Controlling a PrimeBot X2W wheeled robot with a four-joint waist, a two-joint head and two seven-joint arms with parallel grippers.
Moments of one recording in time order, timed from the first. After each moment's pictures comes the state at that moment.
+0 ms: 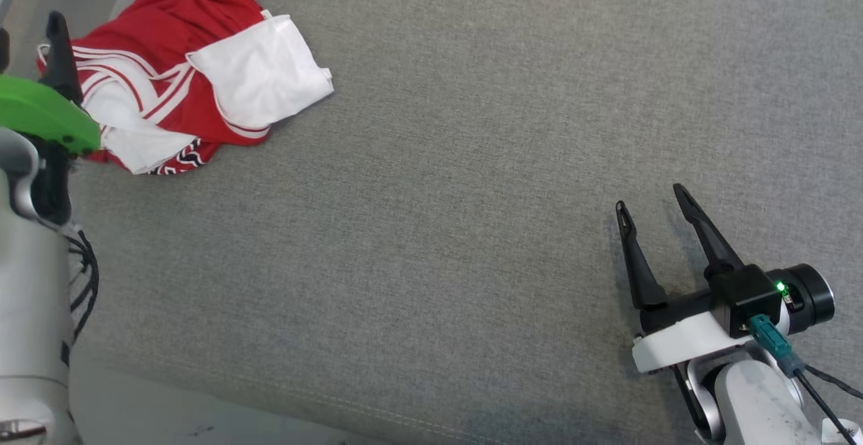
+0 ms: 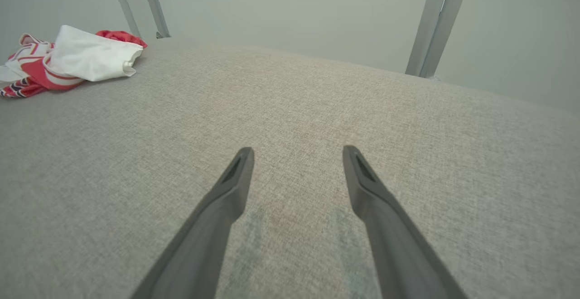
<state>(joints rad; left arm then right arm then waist) -0.86 0.28 0.04 0.83 -0.44 -0.13 -0.09 -0.12 -0.08 0.08 0.06 -0.07 0.13 -0.26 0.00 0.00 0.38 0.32</state>
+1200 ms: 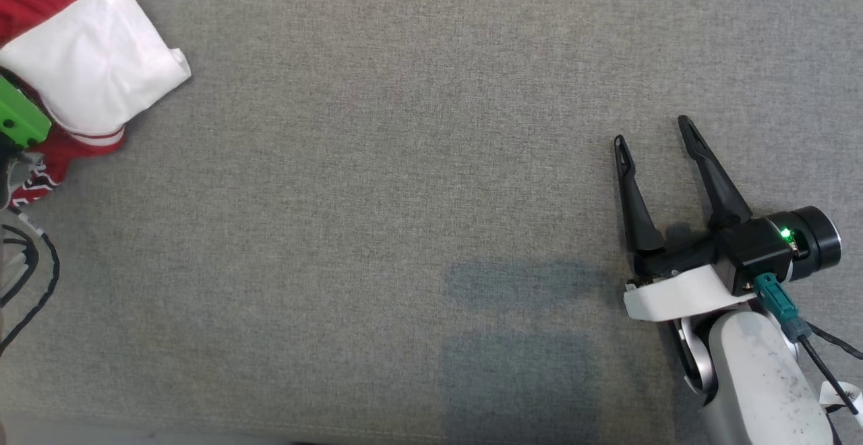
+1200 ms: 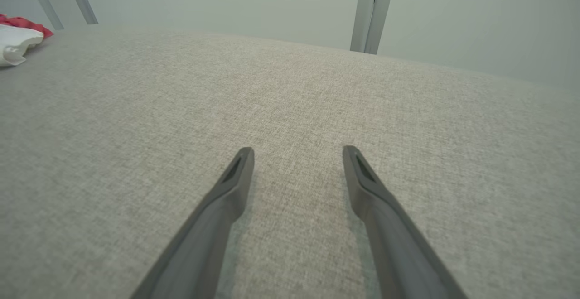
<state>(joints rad) -1.03 0.46 -0.29 1.04 -0.84 -0.13 0.18 -0.23 -0.06 0.08 0.02 -0.10 0.13 -0.27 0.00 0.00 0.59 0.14</state>
